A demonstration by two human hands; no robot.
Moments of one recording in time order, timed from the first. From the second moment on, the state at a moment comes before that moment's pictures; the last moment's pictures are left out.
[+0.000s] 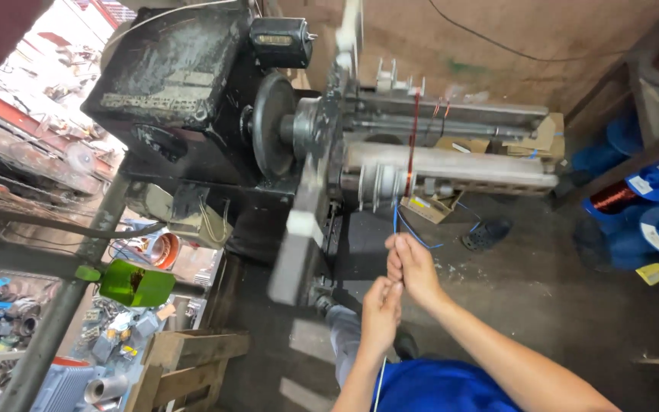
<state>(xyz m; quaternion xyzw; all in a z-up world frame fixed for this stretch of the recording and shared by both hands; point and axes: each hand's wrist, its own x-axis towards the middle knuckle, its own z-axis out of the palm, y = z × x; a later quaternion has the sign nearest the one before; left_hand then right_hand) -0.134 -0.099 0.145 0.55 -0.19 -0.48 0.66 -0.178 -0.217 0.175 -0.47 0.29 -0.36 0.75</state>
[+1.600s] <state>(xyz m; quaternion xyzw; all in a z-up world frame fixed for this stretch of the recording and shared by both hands) -0.133 -0.092 0.165 0.76 -0.39 -0.29 0.42 -0.207 -0.223 0.220 -0.69 0.38 -0.17 0.59</state>
